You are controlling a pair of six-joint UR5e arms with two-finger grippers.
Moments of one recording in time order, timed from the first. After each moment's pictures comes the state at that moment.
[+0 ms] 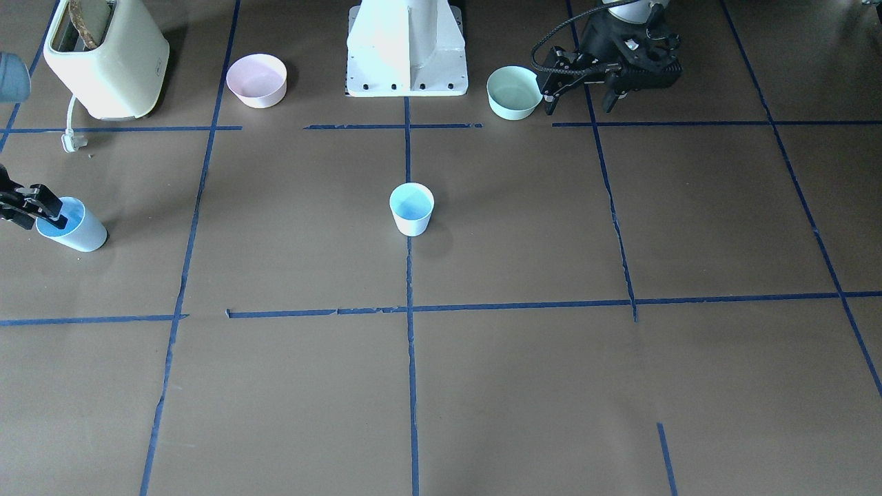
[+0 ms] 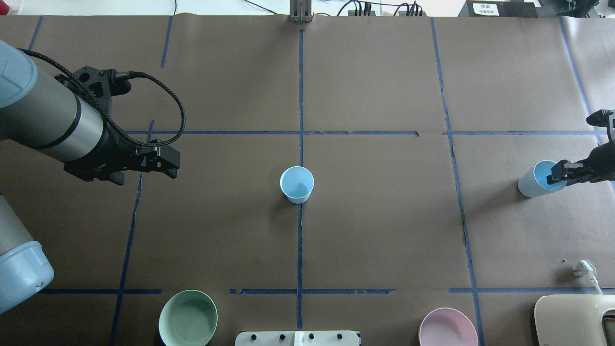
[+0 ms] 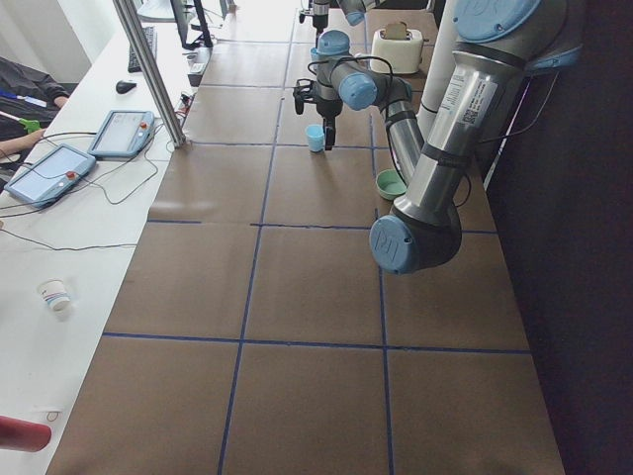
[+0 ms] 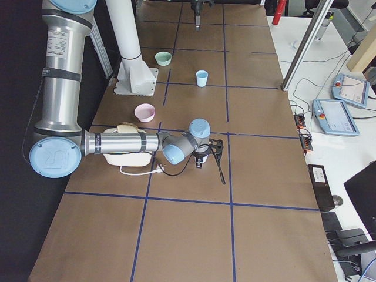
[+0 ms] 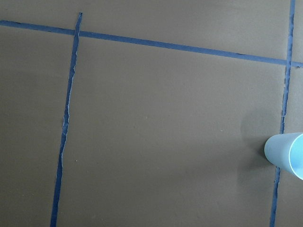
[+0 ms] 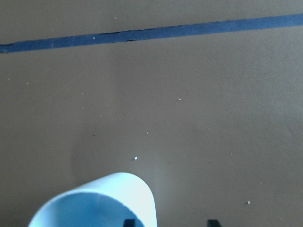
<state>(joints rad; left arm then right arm) -0.73 -1.96 -2.25 -1.27 -2.06 -1.19 1.05 -1.70 1.66 -0.94 2.25 0.82</state>
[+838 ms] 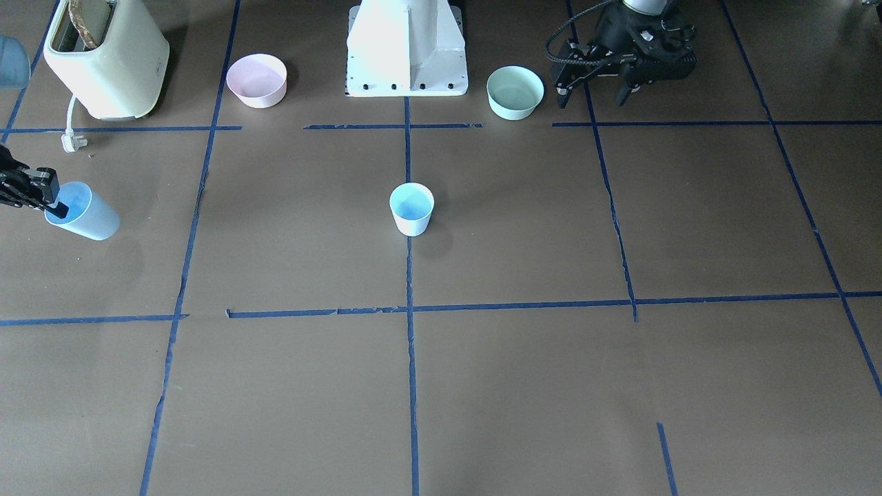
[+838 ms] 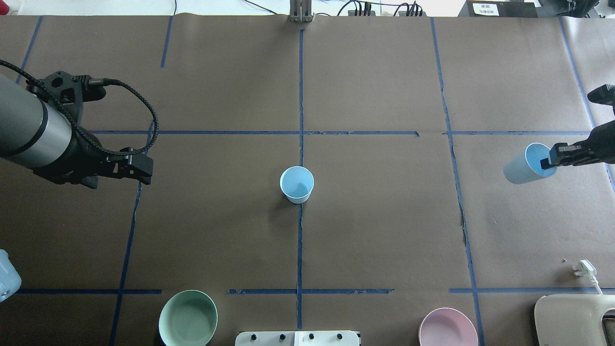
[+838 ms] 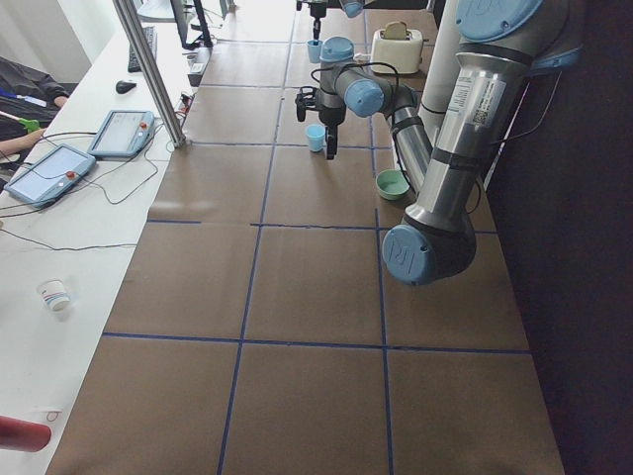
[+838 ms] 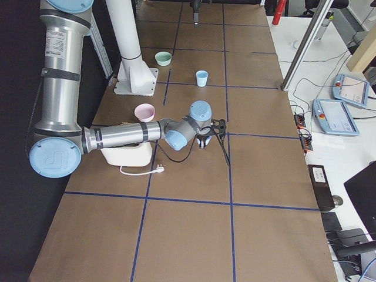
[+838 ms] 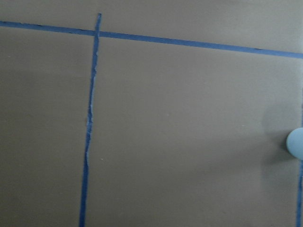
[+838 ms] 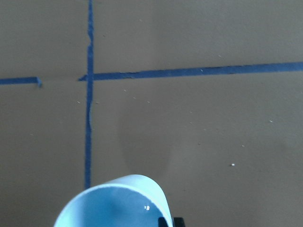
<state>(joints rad) -0.76 -1.84 -2.31 -1.26 -2.06 -1.07 1.10 -1.65 1.82 -1.00 2.36 0.86</state>
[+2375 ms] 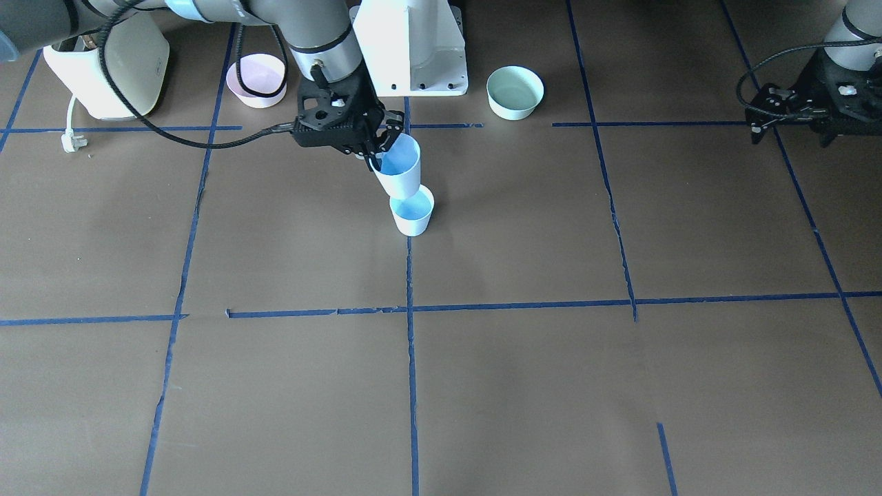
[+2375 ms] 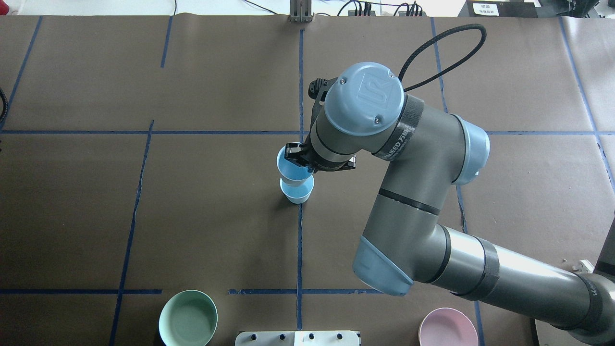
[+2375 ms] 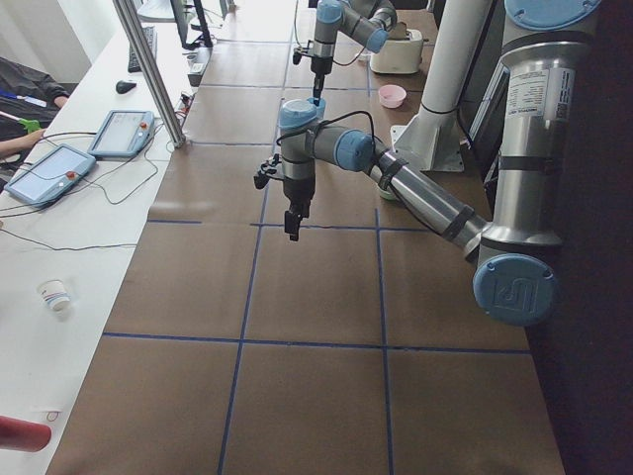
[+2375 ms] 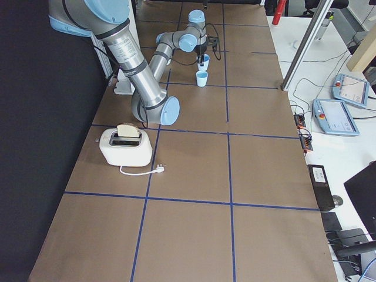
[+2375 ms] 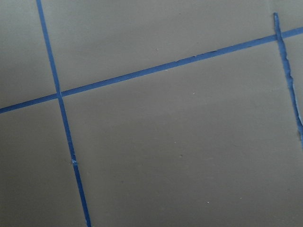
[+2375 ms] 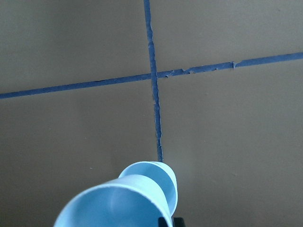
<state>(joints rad) -1.15 -1.59 -2.15 -1.27 -2.09 -0.29 0.52 -0.82 1.81 -1.66 1.85 1.35</state>
